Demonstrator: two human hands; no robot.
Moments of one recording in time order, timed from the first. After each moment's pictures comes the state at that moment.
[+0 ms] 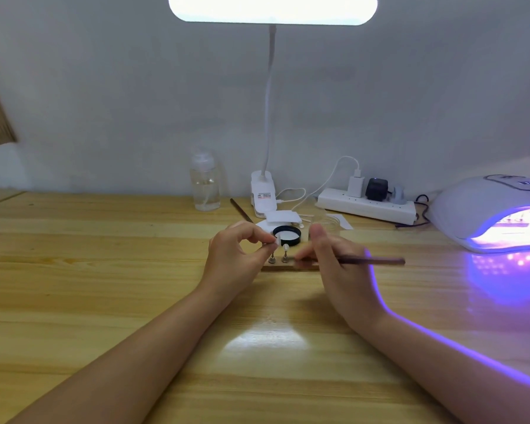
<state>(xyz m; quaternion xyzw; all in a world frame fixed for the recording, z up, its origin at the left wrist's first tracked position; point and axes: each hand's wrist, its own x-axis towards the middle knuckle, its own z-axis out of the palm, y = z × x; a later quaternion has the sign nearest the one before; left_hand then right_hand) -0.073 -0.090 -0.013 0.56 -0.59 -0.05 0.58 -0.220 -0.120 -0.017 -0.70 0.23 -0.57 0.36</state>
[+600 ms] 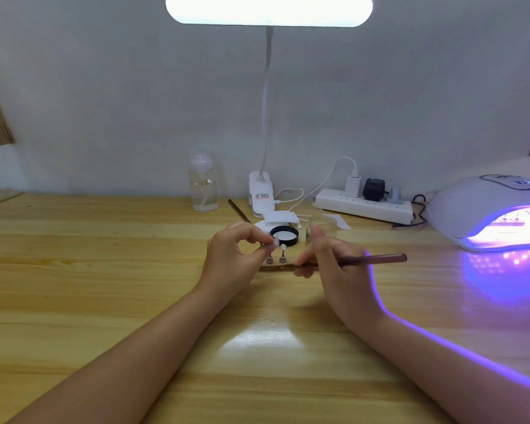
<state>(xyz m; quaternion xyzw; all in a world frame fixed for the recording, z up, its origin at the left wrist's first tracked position) -0.073 -0.092 -0.013 0.55 -0.60 -0.05 0.59 -0.220 -0.118 -0.017 -0.68 0.23 -0.58 0.38</state>
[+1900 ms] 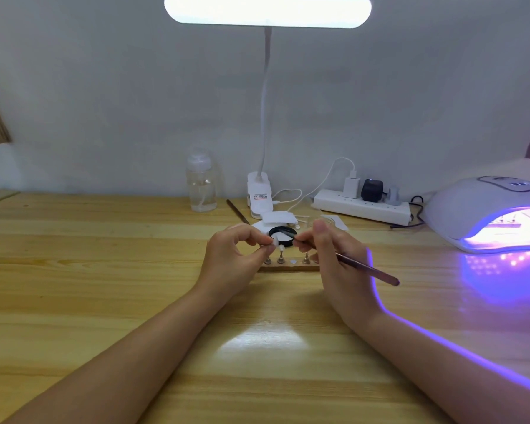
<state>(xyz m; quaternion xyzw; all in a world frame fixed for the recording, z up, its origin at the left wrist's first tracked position) -0.073 -0.091 -0.012 0.55 -0.60 -0.08 0.58 -0.222 -0.121 -0.012 -0.69 0.25 -0.59 0.34</state>
